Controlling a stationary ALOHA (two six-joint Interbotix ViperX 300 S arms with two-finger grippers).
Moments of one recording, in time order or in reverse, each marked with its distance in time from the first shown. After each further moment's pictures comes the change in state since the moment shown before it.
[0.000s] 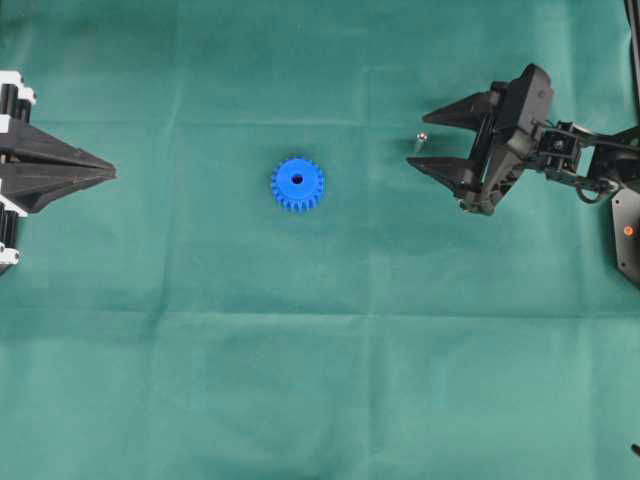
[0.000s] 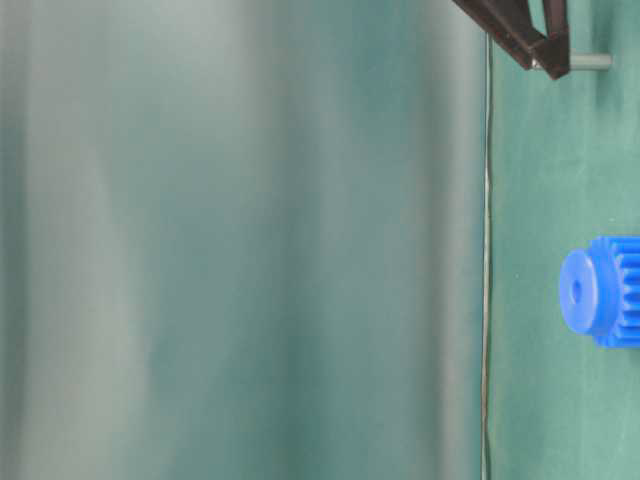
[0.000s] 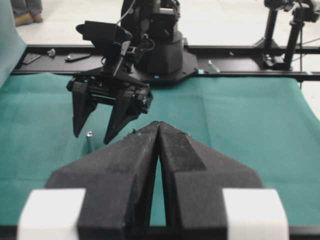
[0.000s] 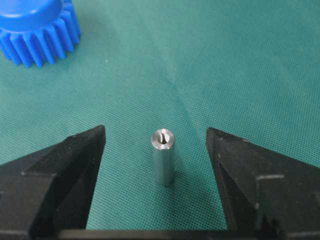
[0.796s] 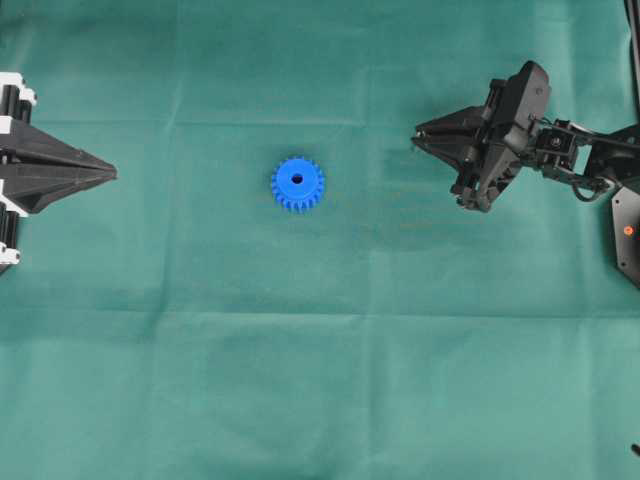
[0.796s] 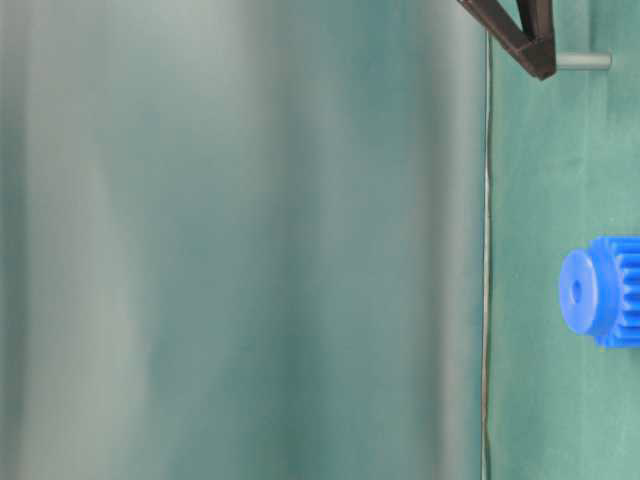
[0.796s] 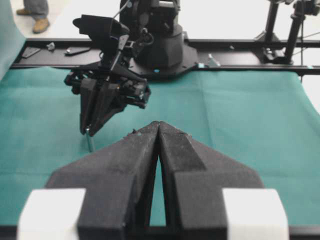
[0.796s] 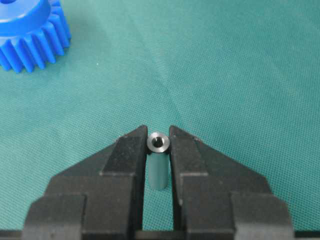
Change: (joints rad) left arm 0.000 0.000 0.000 -0.002 0.017 0.000; right arm -0.003 0.003 -0.006 0.020 0.000 0.000
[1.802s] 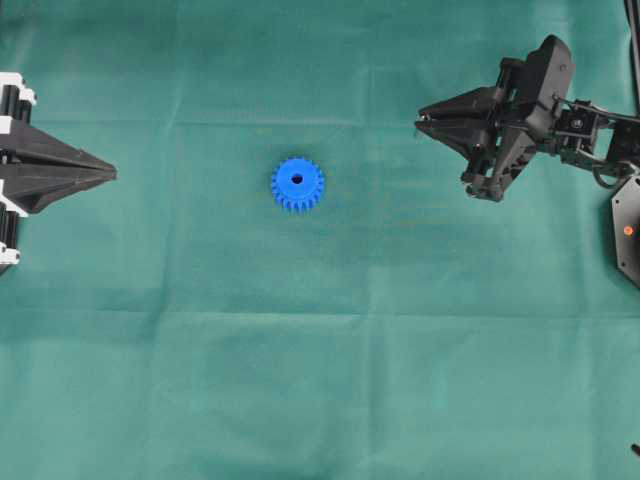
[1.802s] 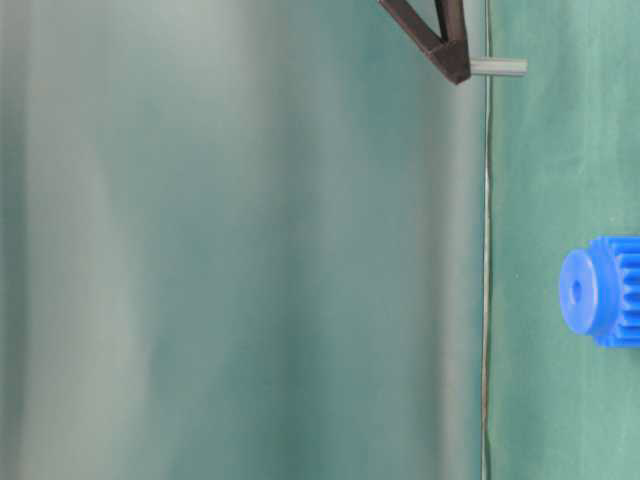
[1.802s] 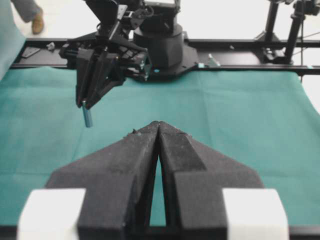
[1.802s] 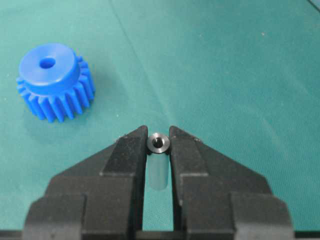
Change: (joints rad) left arm 0.000 0.000 0.000 0.002 0.000 -0.002; right arm 0.000 -0.268 -0.035 0.000 0.262 -0.025
